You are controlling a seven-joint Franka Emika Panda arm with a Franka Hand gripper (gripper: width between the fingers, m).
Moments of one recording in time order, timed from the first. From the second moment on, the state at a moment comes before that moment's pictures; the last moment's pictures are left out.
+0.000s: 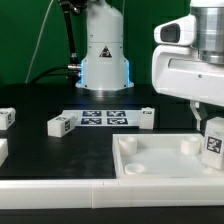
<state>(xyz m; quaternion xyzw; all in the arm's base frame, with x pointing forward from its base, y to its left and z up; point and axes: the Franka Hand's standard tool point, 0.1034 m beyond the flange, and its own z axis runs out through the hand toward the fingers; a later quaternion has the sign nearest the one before) 0.627 0.119 0.082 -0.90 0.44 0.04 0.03</state>
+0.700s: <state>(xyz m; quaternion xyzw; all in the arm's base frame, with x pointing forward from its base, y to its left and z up) 0.626 0.120 0.082 -0.77 0.64 0.05 0.04</state>
